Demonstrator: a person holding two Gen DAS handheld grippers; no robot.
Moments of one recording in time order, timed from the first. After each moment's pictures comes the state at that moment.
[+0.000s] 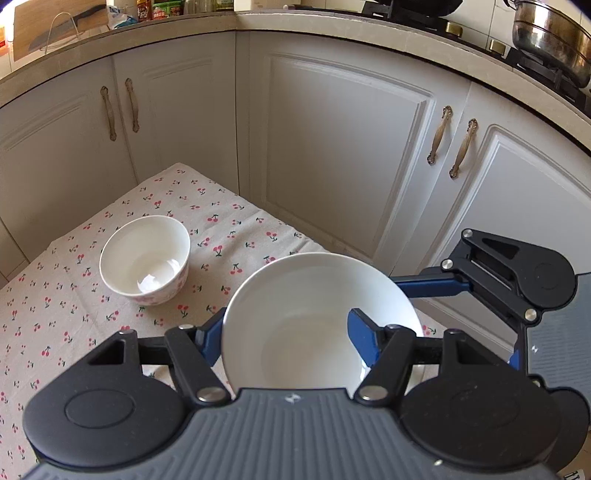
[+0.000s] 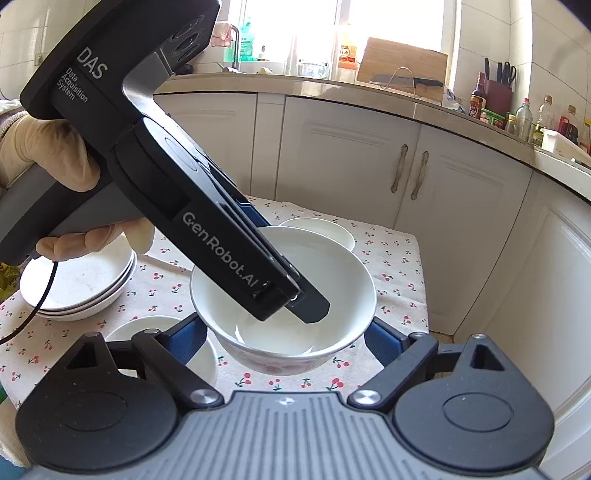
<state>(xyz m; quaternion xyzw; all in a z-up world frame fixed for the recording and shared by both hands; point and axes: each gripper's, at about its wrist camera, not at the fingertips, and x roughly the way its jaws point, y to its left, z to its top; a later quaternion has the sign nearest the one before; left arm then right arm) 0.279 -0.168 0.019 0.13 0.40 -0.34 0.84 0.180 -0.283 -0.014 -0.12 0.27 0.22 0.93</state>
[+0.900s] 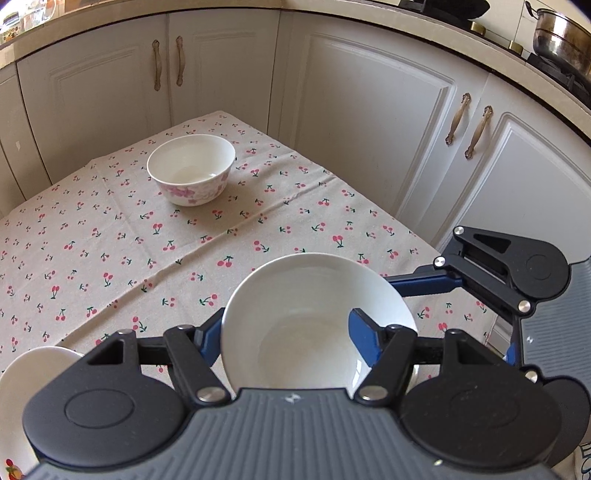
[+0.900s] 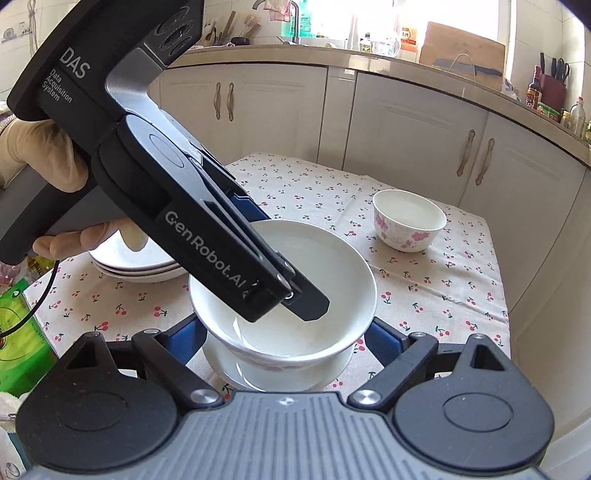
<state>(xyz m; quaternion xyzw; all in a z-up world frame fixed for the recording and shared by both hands) 0.227 -0.100 -0.018 0.09 0.43 -0.30 0.85 0.141 -0.225 -0.041 -0.14 0.32 0.29 0.89</state>
